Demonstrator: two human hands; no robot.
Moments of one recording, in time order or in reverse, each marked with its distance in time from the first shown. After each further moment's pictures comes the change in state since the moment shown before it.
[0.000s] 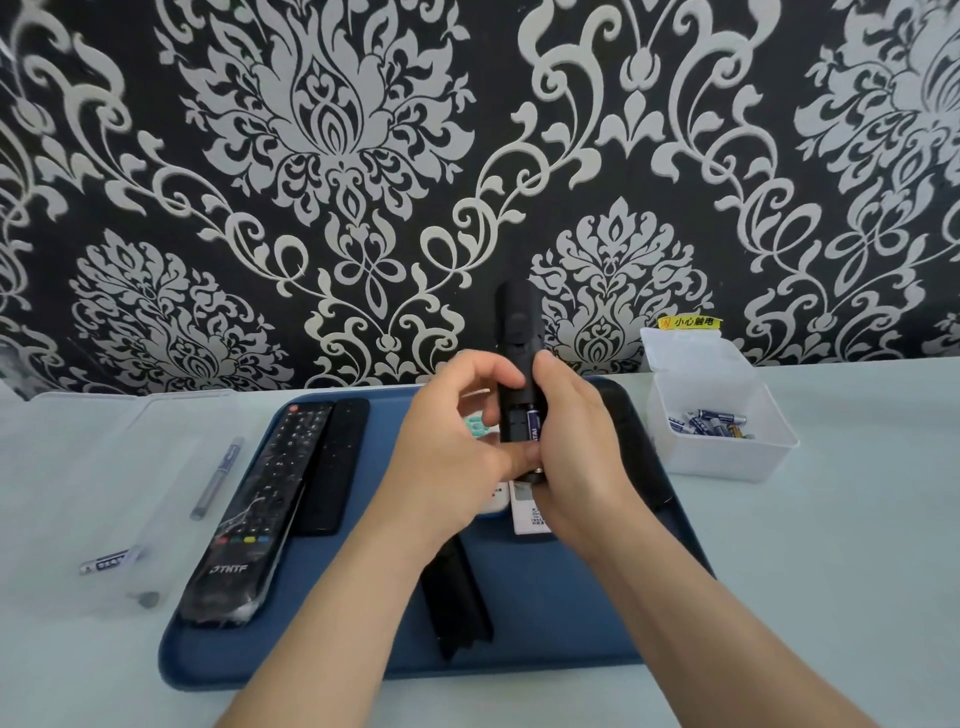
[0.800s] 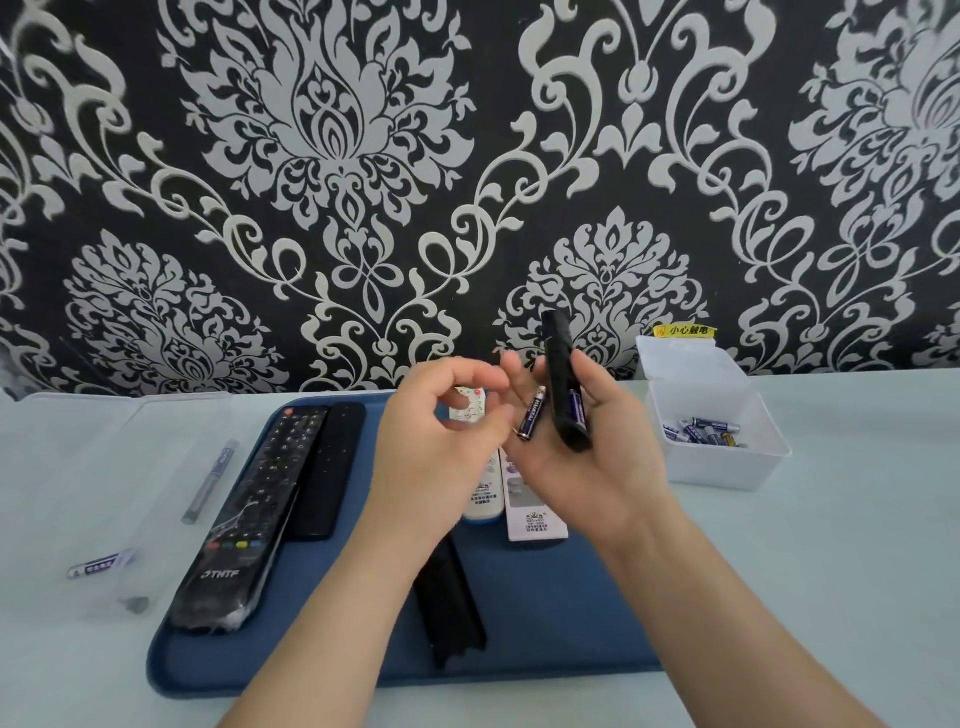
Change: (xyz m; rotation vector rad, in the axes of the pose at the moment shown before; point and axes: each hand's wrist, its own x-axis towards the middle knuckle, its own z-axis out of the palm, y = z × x) left_hand 0.003 -0.009 -0.001 0.045 0.213 0.076; right_hand 0.005 -0.019 -0.017 0.791 -0.110 0.369
